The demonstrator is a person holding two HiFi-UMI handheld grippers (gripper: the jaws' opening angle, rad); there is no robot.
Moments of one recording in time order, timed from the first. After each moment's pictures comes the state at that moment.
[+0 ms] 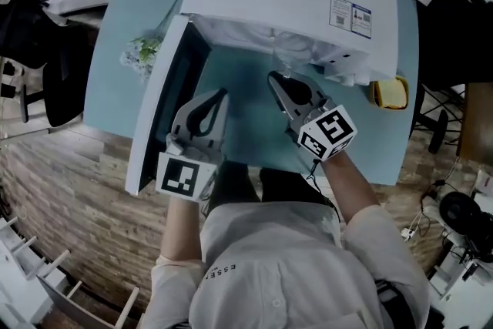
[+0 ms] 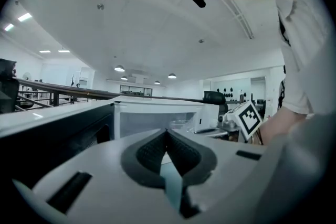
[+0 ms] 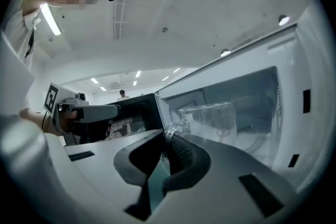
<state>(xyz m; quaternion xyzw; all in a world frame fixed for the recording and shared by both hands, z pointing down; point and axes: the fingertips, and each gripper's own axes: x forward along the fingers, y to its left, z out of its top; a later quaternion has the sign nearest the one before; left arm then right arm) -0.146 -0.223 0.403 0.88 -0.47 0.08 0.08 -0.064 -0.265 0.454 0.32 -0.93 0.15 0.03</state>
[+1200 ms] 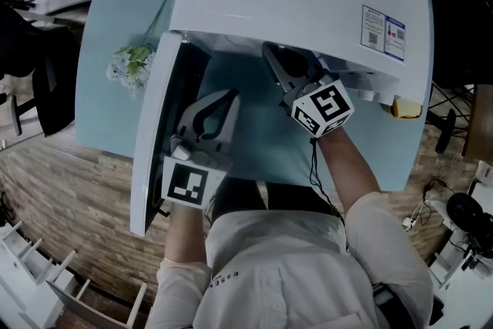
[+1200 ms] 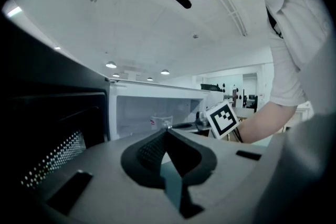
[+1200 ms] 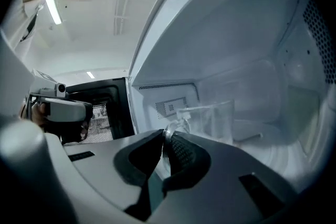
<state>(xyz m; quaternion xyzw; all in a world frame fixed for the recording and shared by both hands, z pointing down) -0.147 -0.275 0.452 0.89 -0.43 0.11 0.07 -0.096 -0.367 0.500 0.35 -0.93 0.11 0.04</state>
